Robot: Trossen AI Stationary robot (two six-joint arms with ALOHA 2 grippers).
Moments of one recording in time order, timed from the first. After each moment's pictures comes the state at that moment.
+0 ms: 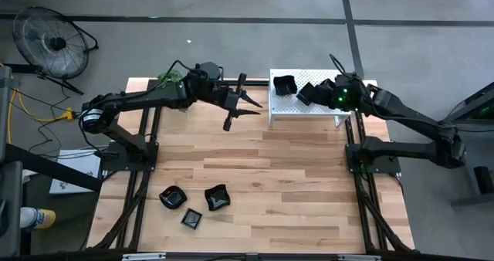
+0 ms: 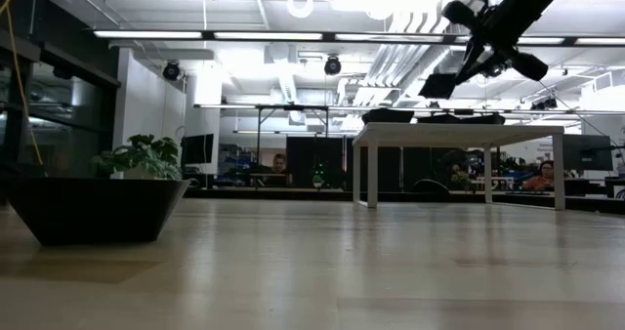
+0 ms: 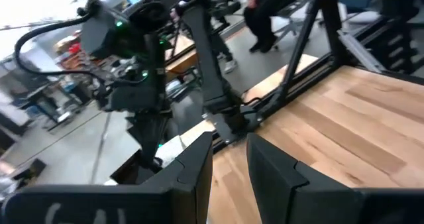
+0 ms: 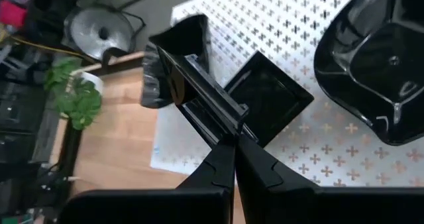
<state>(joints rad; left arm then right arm) 0.32 1.47 1.28 0.04 0.54 0.62 -0.57 0.89 0.89 -0.70 0.13 1.03</state>
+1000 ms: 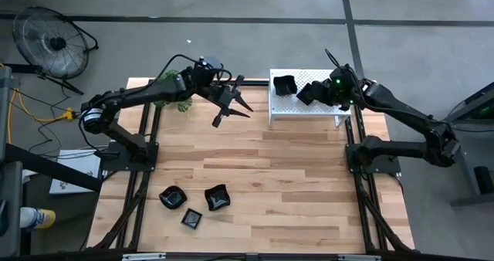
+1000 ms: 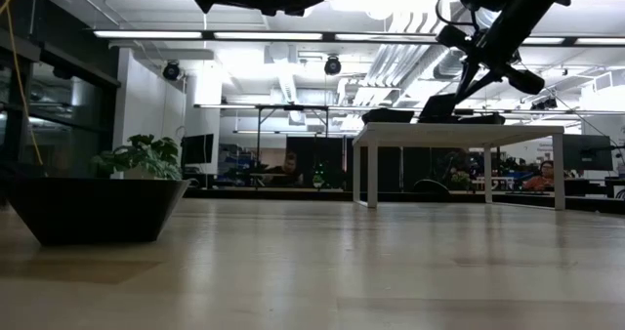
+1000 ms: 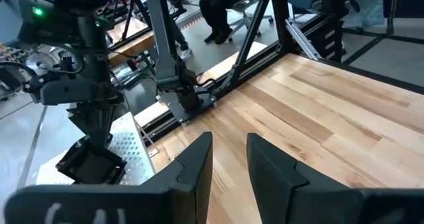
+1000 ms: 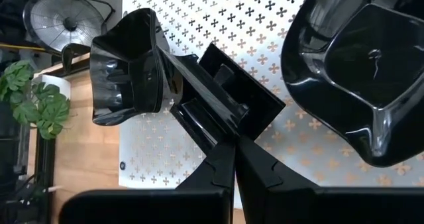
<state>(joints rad) 0.42 1.47 1.28 -0.17 0.77 0.69 -0.73 1.00 0.89 -0.71 0.00 1.01</state>
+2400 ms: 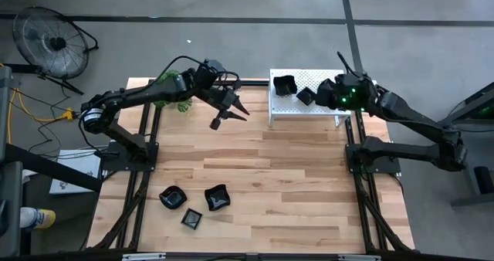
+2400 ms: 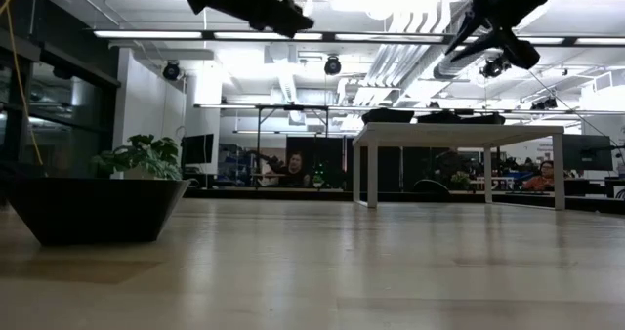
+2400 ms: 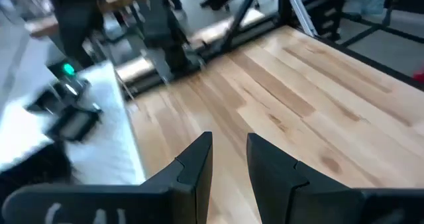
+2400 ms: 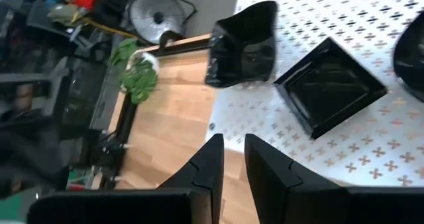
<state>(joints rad) 0.42 1.47 1.28 -0.33 0.70 0.64 -0.57 0.83 0.89 -0.62 -0.02 0.98</state>
